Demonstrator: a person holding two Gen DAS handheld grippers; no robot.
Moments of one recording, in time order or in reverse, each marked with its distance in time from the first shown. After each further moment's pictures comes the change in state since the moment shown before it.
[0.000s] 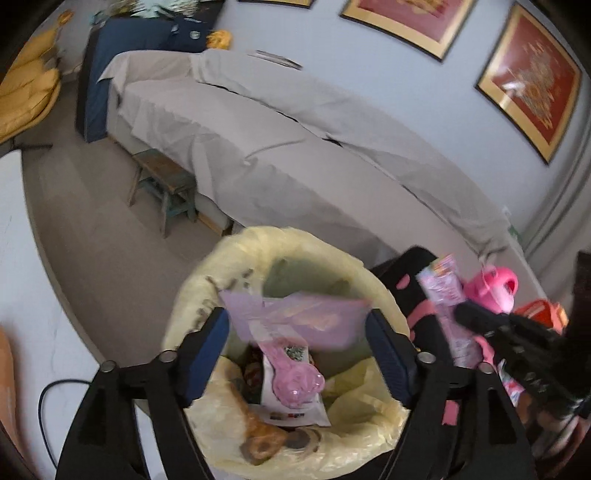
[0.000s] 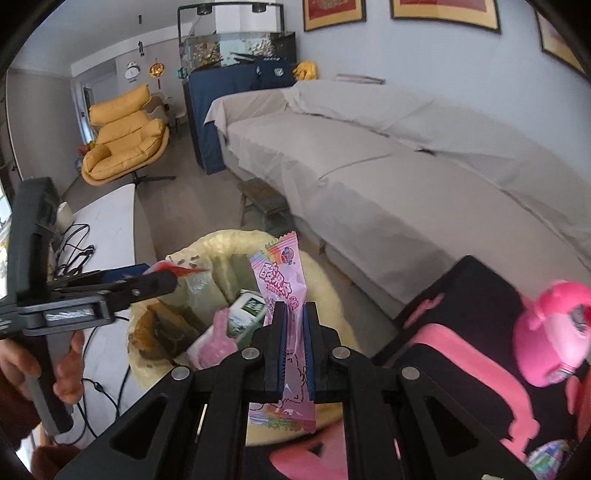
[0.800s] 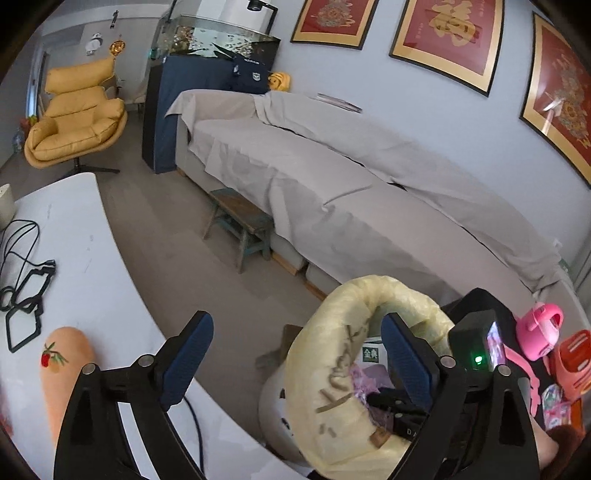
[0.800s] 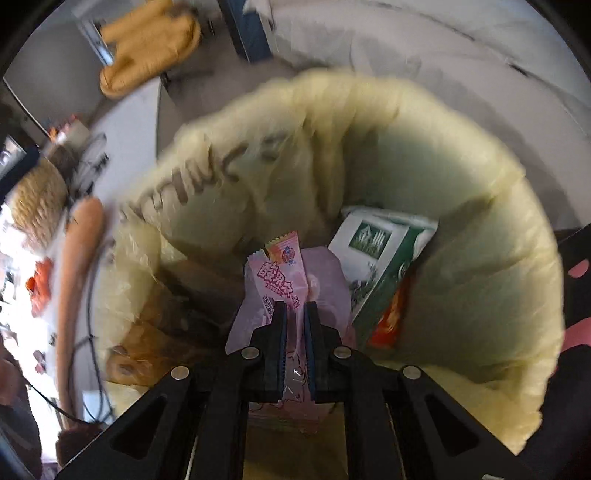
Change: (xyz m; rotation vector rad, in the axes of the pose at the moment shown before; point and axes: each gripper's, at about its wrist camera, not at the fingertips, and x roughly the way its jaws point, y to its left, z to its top) left arm -0.061 0.047 -0.004 -0.028 -0.174 0.260; right arm 0.158 0.078 -0.023 -0.064 0.472 0.171
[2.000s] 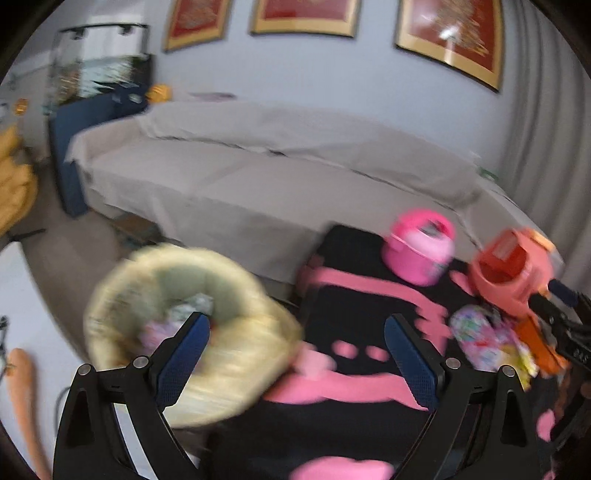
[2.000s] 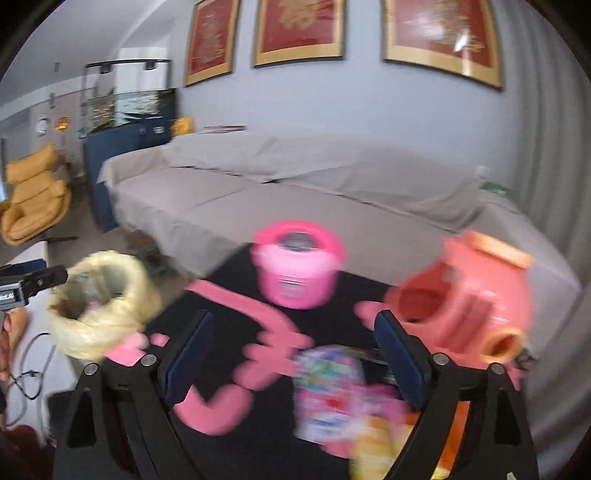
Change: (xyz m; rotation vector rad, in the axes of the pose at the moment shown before) left arm -0.059 -0.264 -0.080 0.343 0.104 -0.254; right arm -0.333 -0.173 -0.294 0.356 -0.676 -0.589
